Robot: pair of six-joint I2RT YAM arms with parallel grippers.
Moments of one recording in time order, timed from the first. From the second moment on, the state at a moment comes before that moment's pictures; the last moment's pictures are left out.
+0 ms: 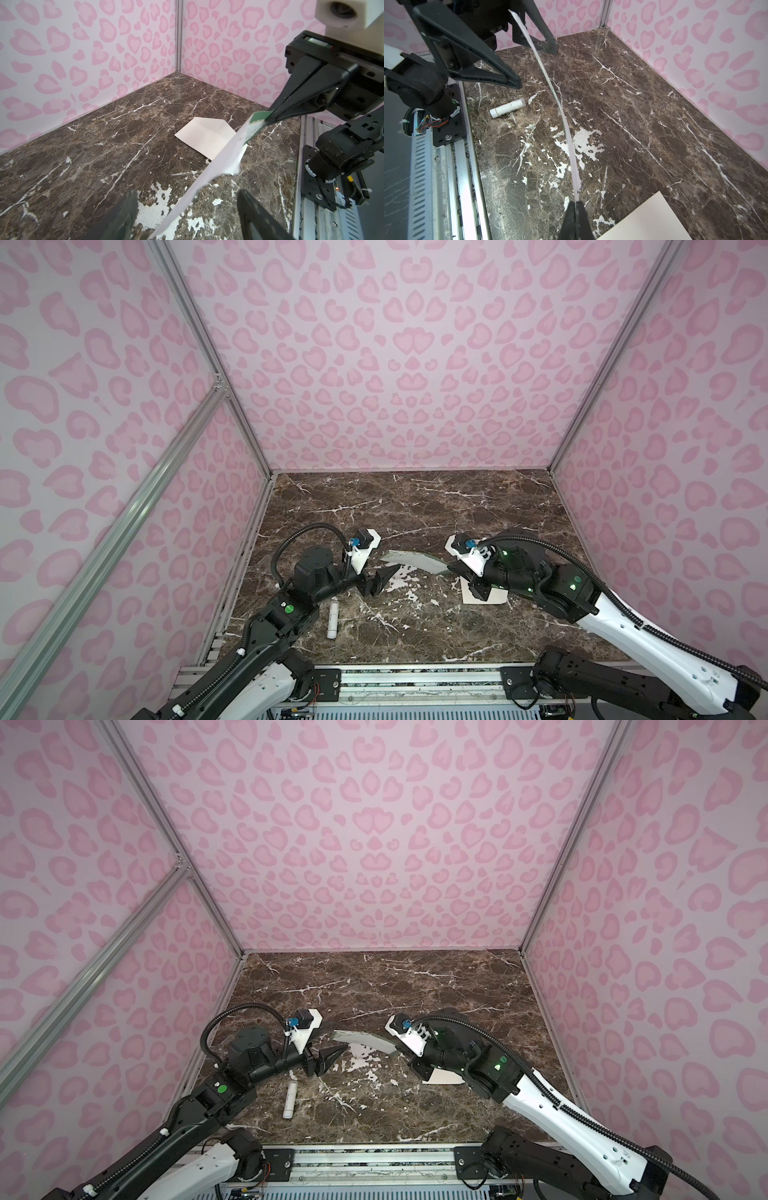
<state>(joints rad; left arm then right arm) -0.62 0.78 0.61 -0.08 0.36 0.02 0.80 0.95 0.99 -0.67 -0.17 -0.22</state>
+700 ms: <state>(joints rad) -0.62 0.80 0.60 -0.04 0.39 0.02 0.77 0.95 0.97 -0.66 -0.22 -0.19</state>
